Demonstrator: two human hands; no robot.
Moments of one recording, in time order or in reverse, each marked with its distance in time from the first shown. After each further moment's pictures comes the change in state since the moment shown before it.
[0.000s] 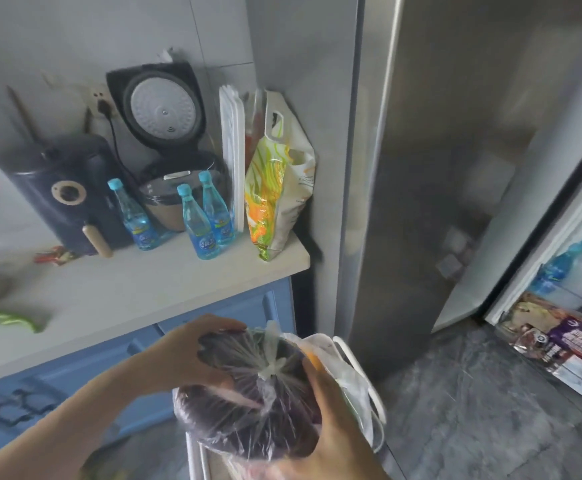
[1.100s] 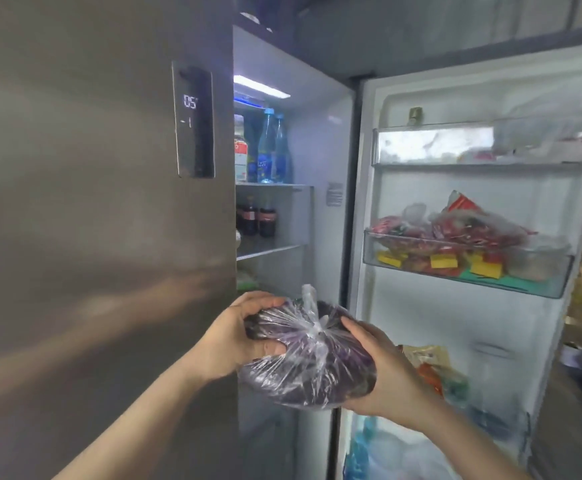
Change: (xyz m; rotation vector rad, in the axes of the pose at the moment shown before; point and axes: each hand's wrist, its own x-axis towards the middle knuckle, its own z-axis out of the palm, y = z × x) left_hand 0.436 0.539 0.107 -0.167 0.149 0.901; right_hand 0.210 0.093 -0.660 -0.559 0.387 -0.178
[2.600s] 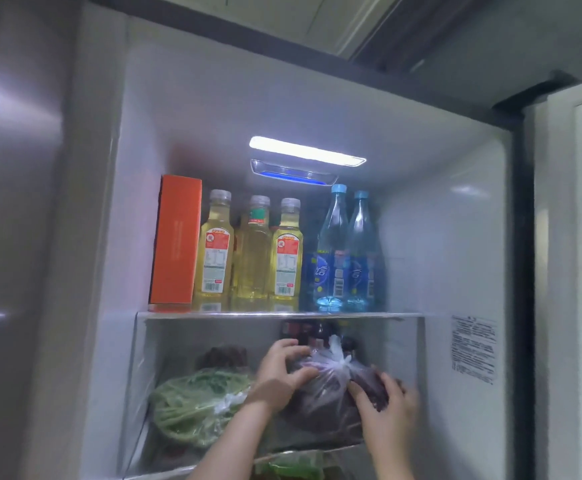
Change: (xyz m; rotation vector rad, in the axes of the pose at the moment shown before) left_hand 0.388 -0.233 -0.053 0.367 0.567 -0.368; right_hand 0.497 0.174 0.098 0.417 0.529 0.184
